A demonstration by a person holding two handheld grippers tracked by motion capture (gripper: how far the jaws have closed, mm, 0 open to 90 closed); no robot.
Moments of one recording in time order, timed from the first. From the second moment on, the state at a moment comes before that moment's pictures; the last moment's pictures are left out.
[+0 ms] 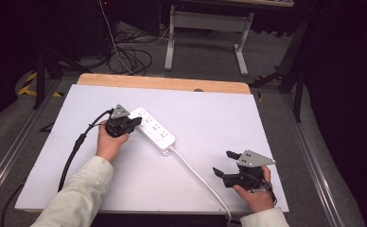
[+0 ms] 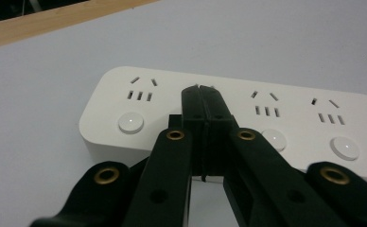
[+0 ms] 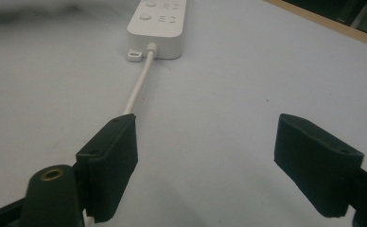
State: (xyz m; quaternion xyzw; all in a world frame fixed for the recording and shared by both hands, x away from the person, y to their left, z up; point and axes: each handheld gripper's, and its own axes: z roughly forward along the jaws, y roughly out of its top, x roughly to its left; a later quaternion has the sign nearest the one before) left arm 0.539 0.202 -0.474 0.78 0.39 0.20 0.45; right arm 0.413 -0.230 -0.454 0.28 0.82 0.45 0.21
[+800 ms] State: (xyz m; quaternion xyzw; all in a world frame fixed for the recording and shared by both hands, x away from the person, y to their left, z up) left arm 0.543 0.197 -0.483 0.78 0.39 0.20 0.45; right arm 0.413 -0.232 -0.456 0.28 0.82 0.45 0.21
